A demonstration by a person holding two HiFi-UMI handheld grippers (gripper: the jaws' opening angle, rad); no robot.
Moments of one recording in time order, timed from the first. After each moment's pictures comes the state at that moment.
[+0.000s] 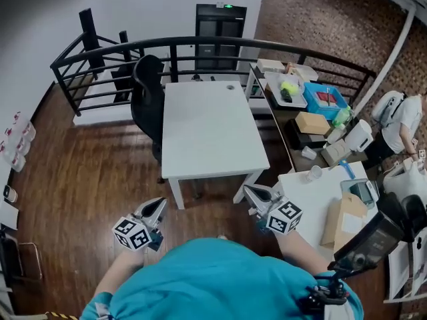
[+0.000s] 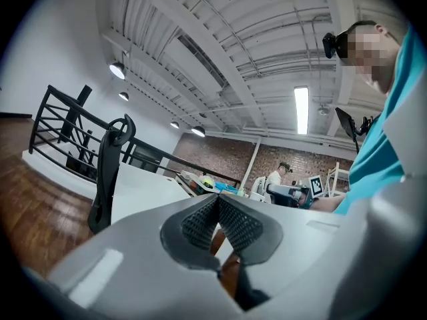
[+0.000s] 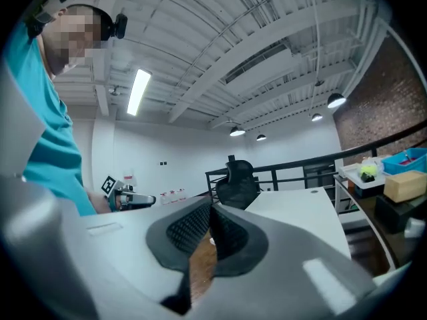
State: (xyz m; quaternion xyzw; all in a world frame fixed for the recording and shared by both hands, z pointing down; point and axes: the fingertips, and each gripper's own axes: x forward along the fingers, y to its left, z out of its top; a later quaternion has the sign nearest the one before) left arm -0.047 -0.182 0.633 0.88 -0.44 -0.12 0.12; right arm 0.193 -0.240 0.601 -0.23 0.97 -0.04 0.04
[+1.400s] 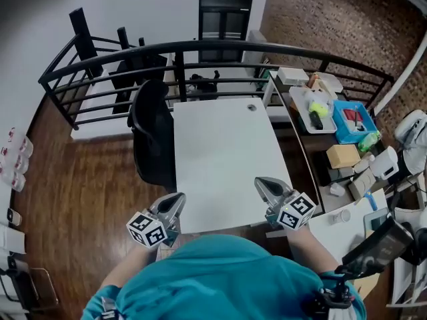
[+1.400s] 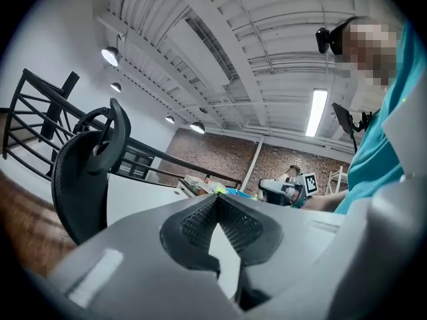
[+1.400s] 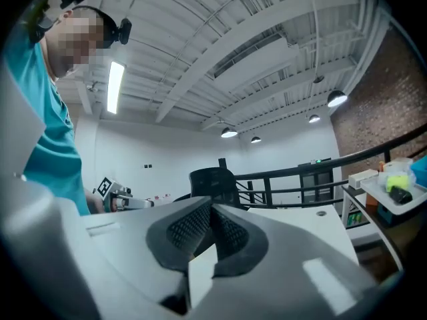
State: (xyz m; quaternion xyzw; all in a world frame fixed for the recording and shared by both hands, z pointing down) left arm -0.145 -0.502 0.642 0.90 -0.40 -0.10 0.12; right arm 0.069 -0.553 0.601 -0.25 0.97 -0.05 0.06
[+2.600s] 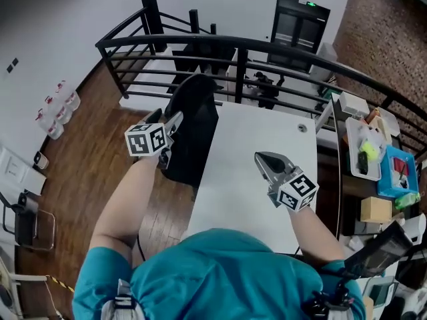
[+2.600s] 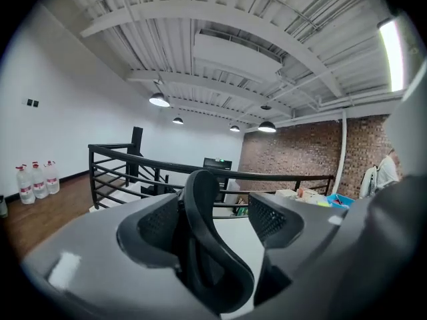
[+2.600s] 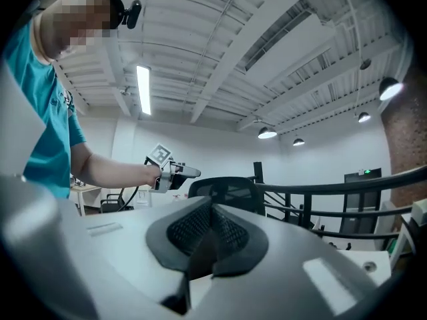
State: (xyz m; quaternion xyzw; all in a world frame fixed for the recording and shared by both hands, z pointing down) left arm -0.312 -0.730 0.560 0.71 -0.68 0.01 0.15; right arm -0.031 -0.705 0.569 -0.10 0.99 0.00 0.06
